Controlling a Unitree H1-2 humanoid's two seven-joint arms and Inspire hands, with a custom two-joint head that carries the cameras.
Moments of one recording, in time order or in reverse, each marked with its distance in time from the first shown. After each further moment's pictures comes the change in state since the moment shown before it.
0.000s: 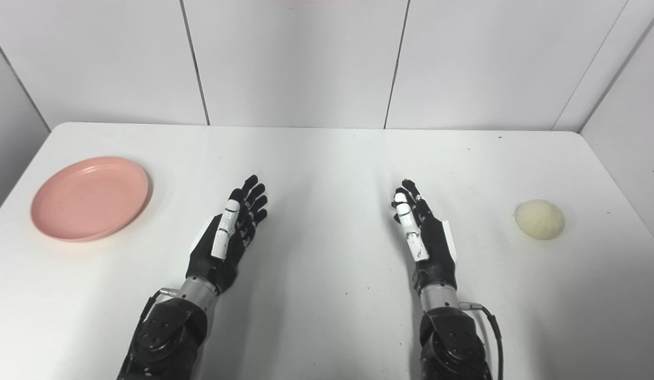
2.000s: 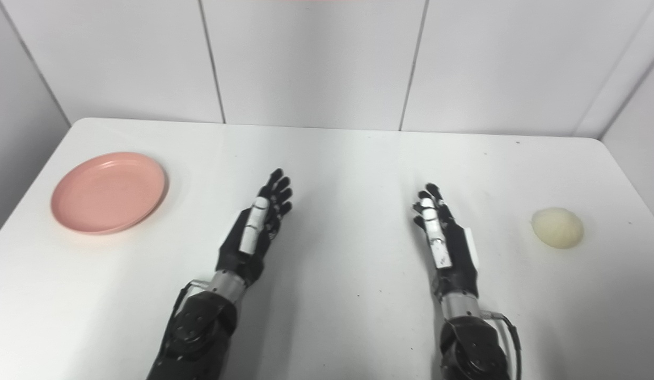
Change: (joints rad) left arm -0.081 -0.065 -0.006 0.211 0.028 -0.197 0.022; right arm -0.001 -0.057 -0.039 0.106 0.081 -0.140 0.046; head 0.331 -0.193
